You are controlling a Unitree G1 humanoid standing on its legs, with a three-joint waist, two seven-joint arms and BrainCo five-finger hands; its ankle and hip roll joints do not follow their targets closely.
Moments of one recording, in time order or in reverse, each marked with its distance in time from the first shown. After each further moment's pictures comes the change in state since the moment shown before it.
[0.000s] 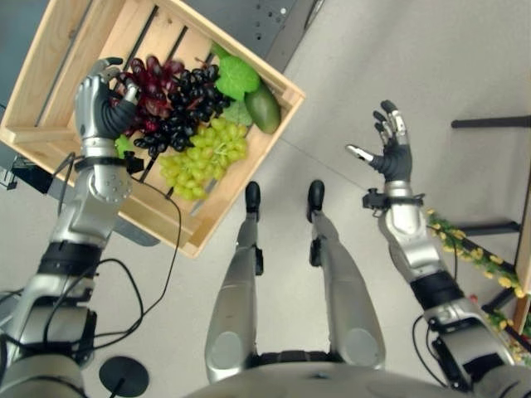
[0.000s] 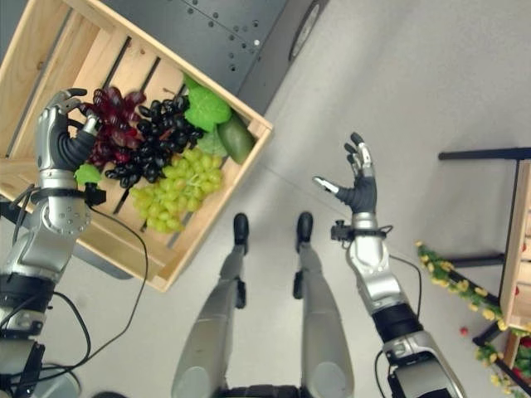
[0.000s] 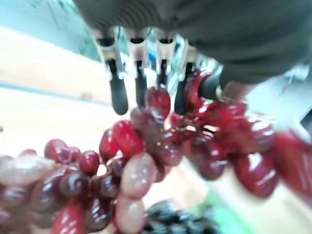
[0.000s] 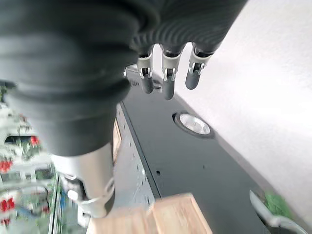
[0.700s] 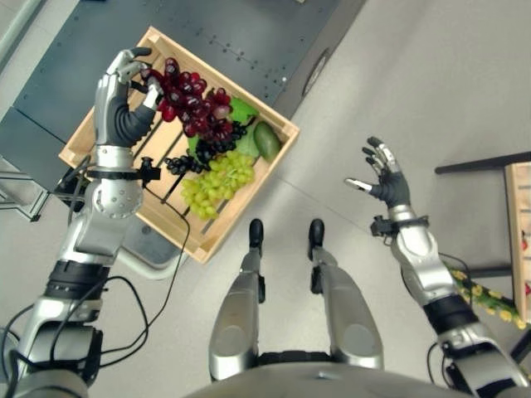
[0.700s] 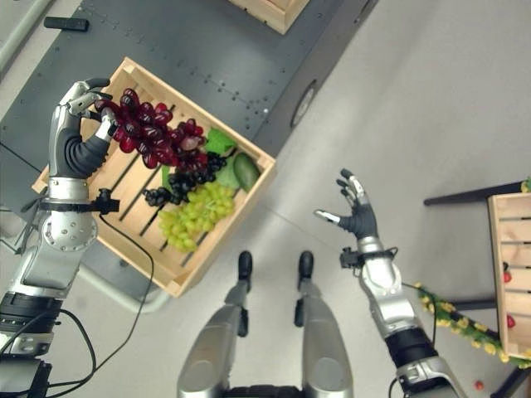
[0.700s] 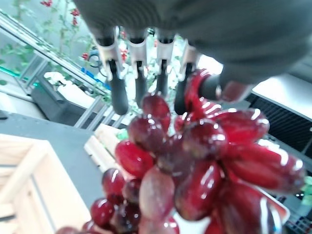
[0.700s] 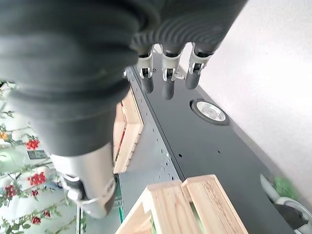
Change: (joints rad) left arm 0.038 -0.011 0.016 -0.198 -0.044 -0.097 -0.120; right arm 0.080 -0.040 -0.011 -0.031 0.040 0.048 0.182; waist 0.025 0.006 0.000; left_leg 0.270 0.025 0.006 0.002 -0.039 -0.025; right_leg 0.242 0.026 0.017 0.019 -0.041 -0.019
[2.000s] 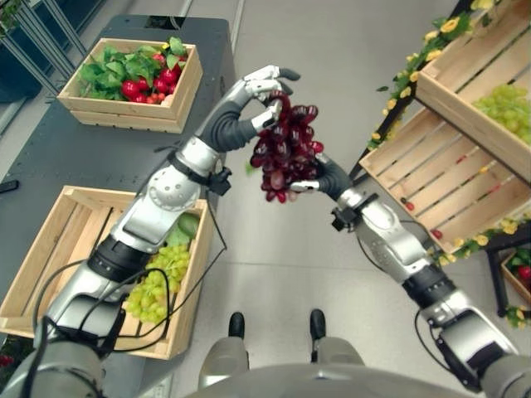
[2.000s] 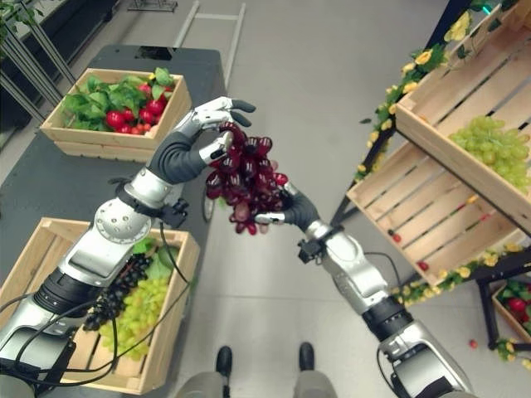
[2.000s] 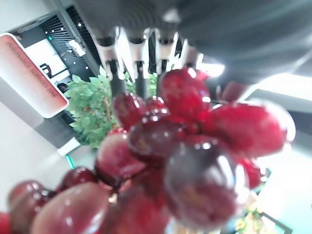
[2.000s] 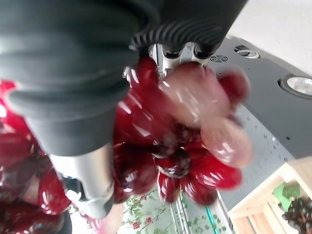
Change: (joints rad) left arm -0.199 -0.053 -0.358 -0.133 -0.310 -0.058 -0.350; right arm -0.196 0.009 0.309 -0.081 0.371 0.230 0.285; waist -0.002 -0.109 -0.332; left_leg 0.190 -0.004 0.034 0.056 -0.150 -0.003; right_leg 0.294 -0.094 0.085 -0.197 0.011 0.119
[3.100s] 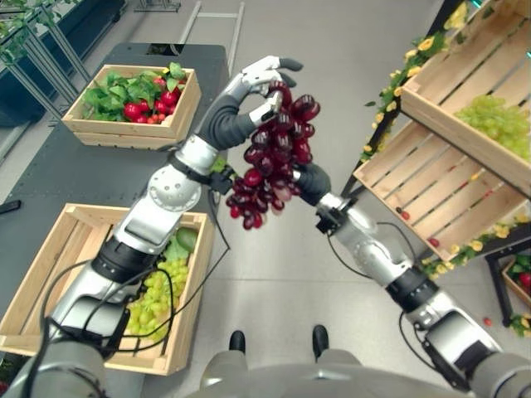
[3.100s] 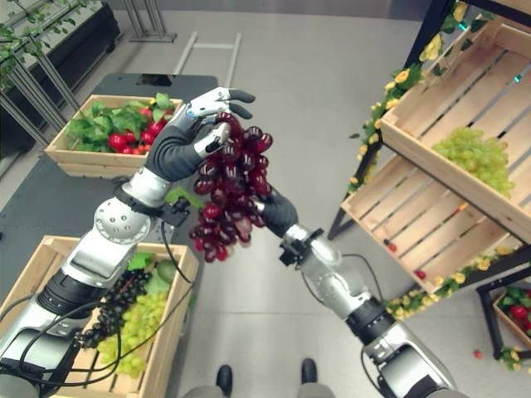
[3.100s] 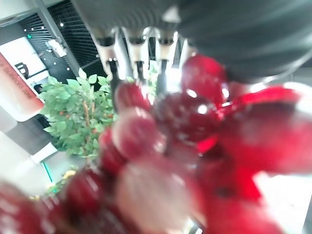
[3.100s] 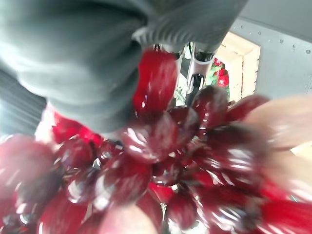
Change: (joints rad) left arm 0.002 -0.025 0.013 -0.032 -0.034 0.005 0.005; right arm -0.004 0.055 0.047 -0.078 0.354 0.052 0.061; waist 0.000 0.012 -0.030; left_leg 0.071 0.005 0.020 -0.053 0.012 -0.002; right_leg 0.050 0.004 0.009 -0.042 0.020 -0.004
